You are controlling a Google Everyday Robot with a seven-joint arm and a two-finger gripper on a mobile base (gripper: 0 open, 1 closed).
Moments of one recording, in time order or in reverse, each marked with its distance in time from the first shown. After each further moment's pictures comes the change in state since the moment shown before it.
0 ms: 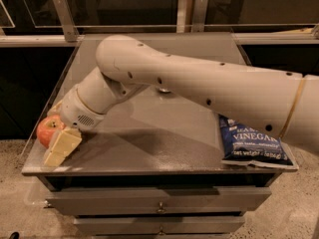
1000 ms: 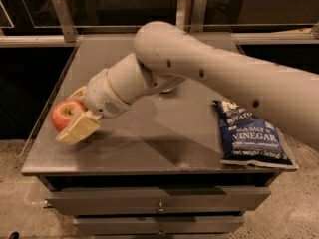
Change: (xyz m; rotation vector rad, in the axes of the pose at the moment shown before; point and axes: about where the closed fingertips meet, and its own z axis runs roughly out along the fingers) arm -0.003 0.001 -0.069 0.095 -0.096 0.012
